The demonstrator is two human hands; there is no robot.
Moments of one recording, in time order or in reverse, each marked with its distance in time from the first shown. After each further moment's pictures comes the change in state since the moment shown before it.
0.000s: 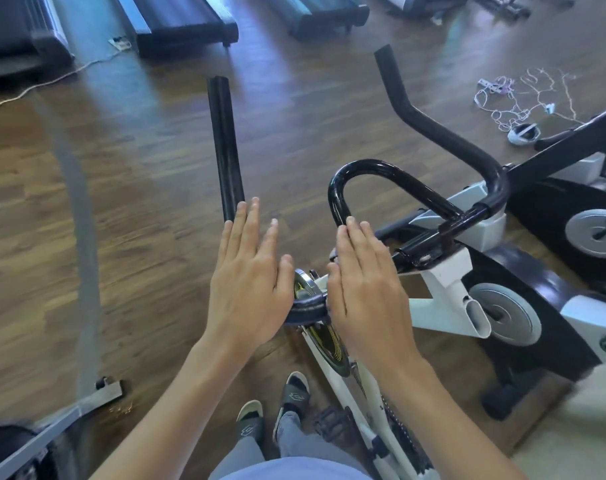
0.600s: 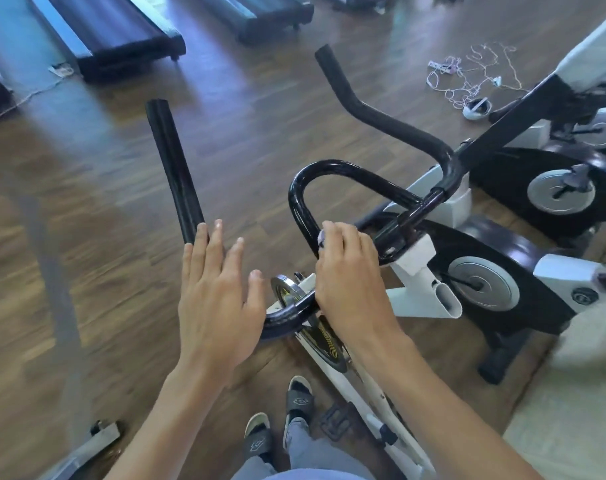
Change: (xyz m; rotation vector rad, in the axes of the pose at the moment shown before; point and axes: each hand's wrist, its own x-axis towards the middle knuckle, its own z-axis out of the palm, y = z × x) left_hand 0.004 0.001 -0.002 -0.010 -0.010 -0.007; right_hand 0.023 0.004 -0.007 -0.013 0.034 0.234
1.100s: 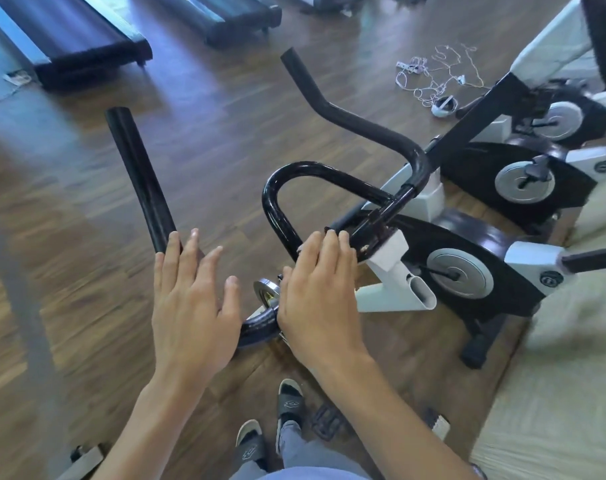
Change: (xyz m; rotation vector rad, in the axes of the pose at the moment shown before) left_hand 0.000 -0.006 0.005 -0.015 0.000 0.018; right_hand -0.023 -0.024 -0.001 -0.134 -0.092 0.170
